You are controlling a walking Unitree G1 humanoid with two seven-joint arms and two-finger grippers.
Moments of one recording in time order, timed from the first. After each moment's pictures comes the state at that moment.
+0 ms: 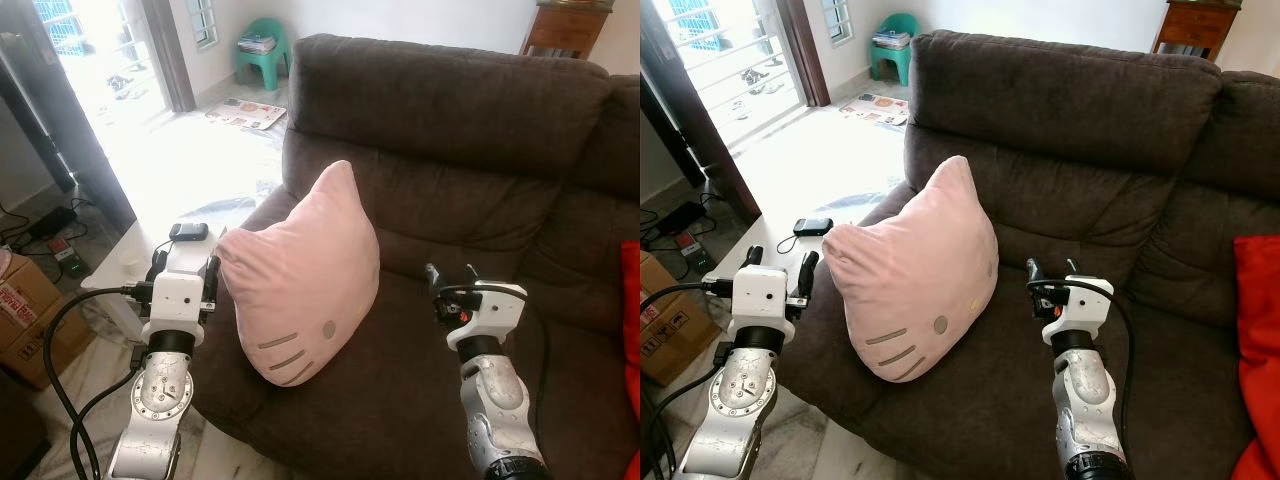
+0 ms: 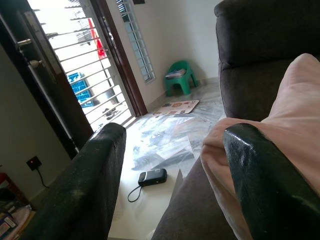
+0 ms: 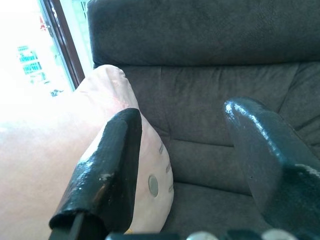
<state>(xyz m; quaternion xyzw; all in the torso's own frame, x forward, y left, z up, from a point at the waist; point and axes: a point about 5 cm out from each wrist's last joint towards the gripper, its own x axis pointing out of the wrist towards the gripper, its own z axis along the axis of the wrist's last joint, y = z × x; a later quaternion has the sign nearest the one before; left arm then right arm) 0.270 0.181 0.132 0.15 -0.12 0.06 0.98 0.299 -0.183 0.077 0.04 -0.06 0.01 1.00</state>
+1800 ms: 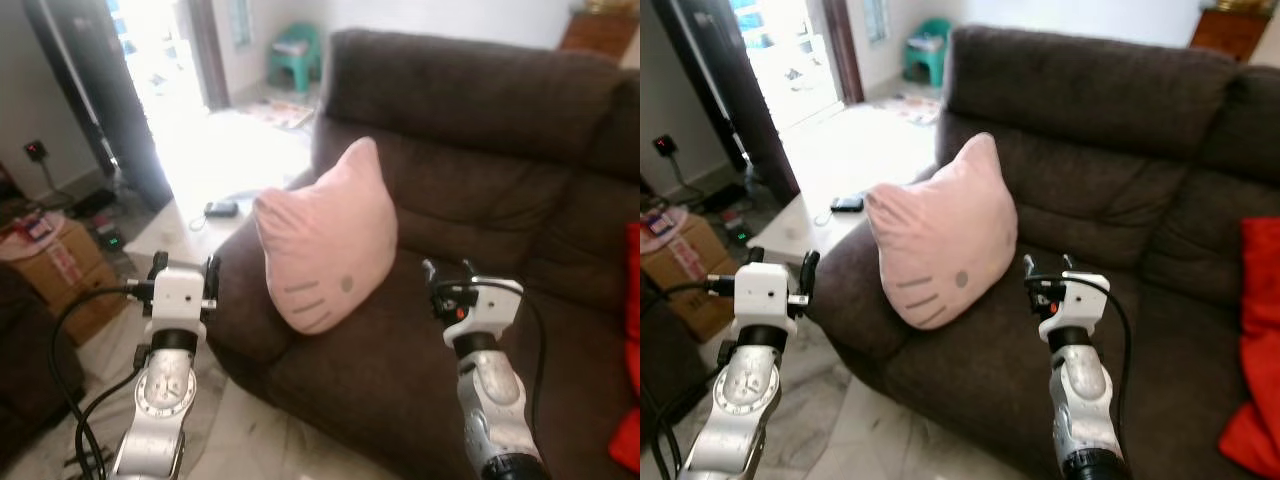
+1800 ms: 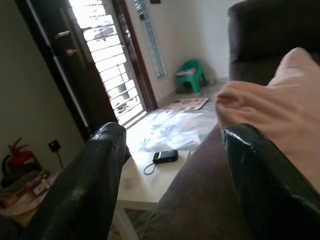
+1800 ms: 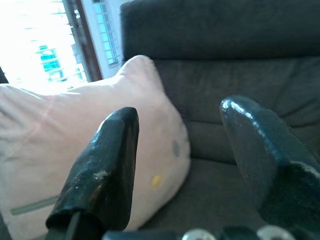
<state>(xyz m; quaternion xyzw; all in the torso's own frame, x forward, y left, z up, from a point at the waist) 0.273 0.180 0.132 0.14 -0.12 0.07 0.98 0.301 -0.177 0.079 0.04 -0.07 0.02 1.00</state>
